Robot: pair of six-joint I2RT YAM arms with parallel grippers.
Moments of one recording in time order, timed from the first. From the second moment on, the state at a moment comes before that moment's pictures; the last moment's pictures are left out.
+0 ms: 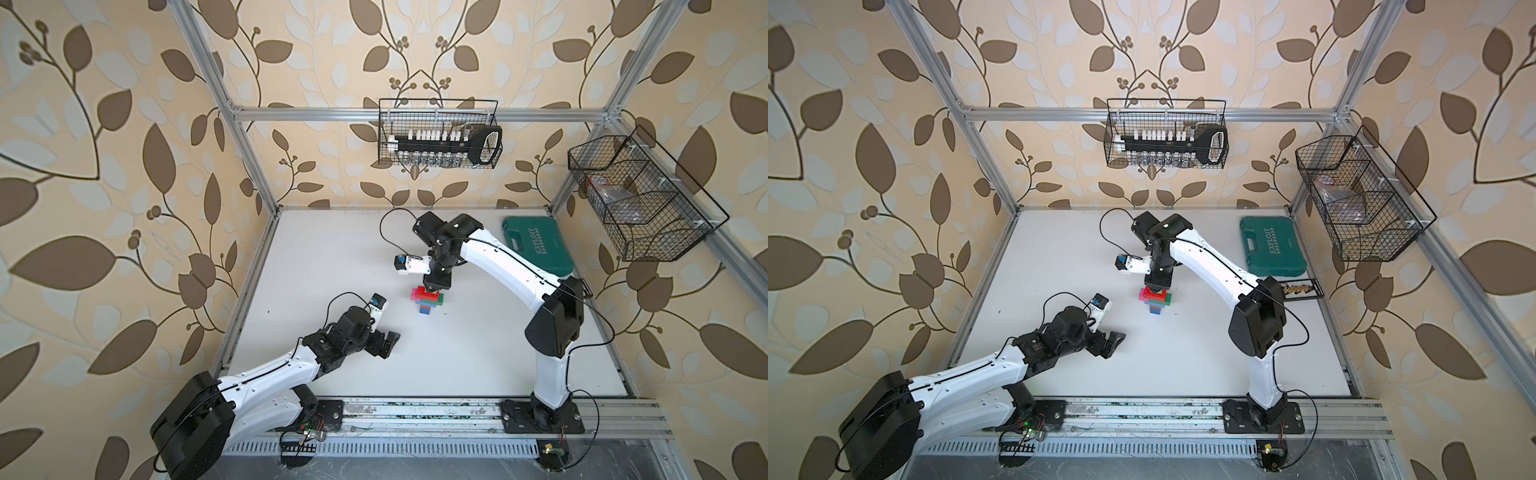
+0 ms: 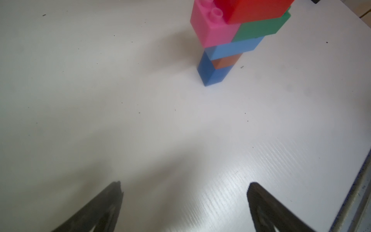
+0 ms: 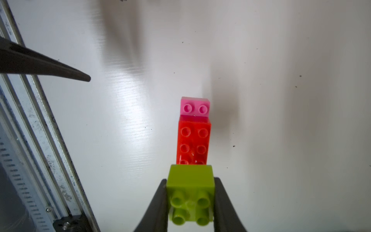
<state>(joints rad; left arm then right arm) -0.79 1.01 0.35 -0.05 0.04 -0.23 0.68 1.98 1.93 -1.39 -0.08 -0.71</state>
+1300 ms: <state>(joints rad) -0.79 1.01 0.35 -0.05 0.04 -0.23 0.70 2.06 2.03 -1.43 -0.03 -0.62</state>
